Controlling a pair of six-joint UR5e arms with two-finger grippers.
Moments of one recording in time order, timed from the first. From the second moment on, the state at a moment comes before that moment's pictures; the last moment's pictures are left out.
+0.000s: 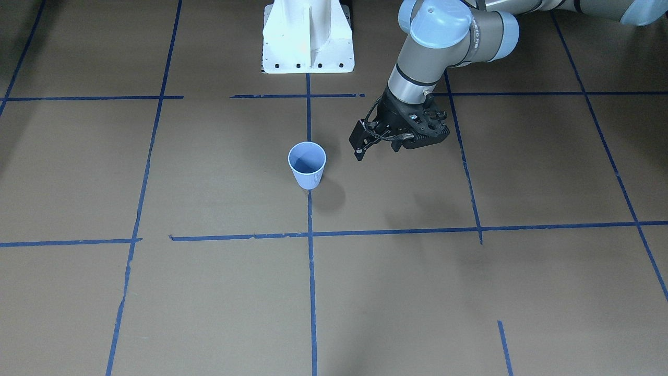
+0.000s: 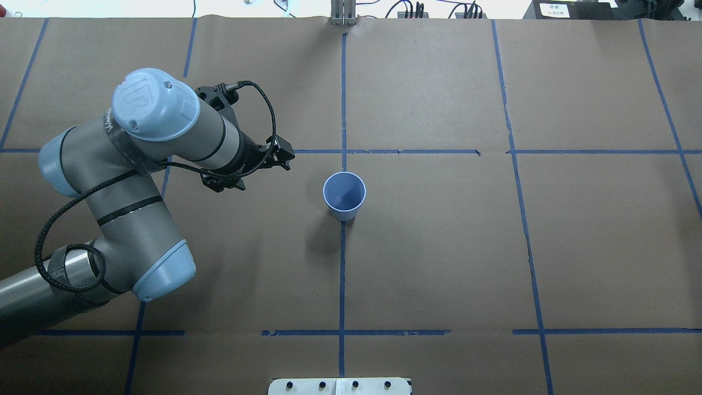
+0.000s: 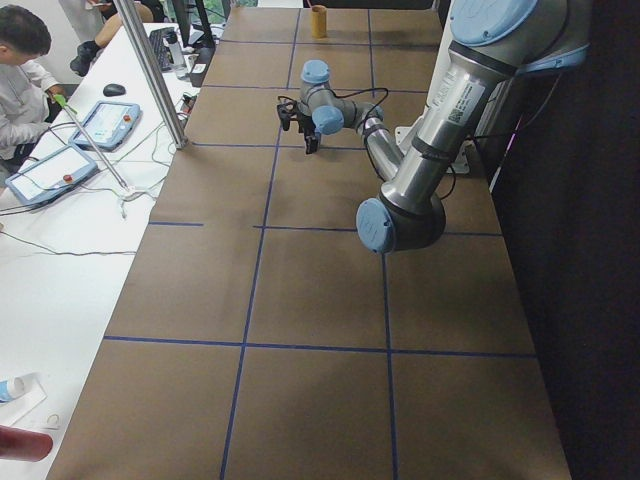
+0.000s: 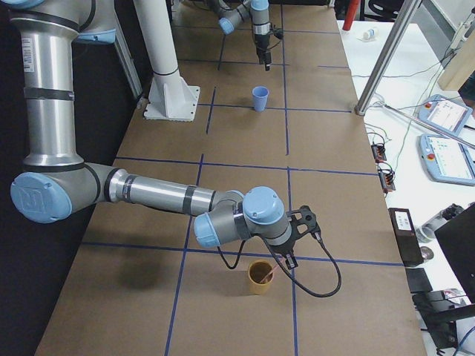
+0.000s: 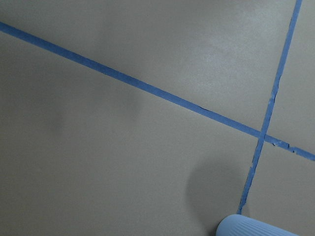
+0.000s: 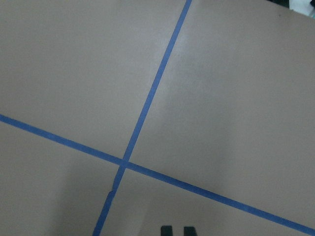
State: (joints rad) left arm -0.65 -2.13 -1.80 -1.74 -1.94 -1.56; right arm 1.71 -1.61 1.52 -1.07 2.34 -0.14
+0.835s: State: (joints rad) left arm -0.67 -2.01 -1.91 -1.75 -1.94 -1.49; right arm 1.79 -1.59 2.00 -1.41 2.49 0.13
